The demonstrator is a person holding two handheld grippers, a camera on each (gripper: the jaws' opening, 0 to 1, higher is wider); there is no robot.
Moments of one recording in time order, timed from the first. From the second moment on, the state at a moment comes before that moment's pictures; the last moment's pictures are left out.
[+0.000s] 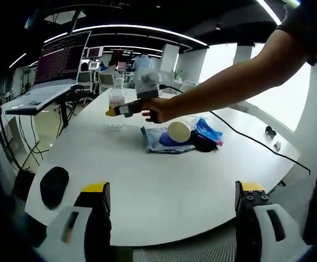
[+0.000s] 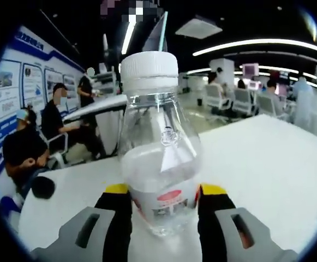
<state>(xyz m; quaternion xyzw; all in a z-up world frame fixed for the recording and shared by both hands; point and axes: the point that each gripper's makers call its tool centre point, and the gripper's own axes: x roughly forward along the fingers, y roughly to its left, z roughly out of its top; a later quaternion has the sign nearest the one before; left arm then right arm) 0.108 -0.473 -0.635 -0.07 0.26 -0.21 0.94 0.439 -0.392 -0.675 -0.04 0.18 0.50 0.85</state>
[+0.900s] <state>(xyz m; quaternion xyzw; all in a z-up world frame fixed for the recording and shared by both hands) 0.107 -0.475 -0.630 -0.07 0.24 -0.22 0.94 0.409 -0.428 -0.660 -0.04 0.19 0.48 0.86</state>
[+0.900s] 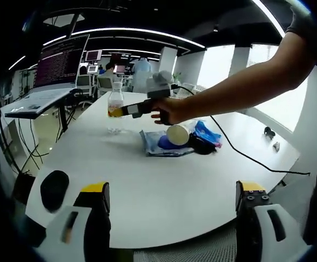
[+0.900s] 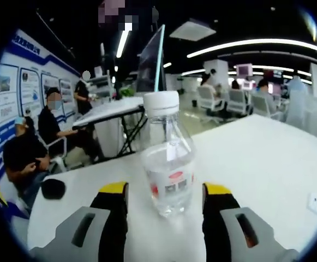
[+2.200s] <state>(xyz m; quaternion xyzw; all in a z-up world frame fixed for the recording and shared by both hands) 0.104 -0.475 -0.625 -0.04 0.23 -0.22 0.95 0.378 -0.470 -0.654 -0.08 0.21 0.46 0.86</state>
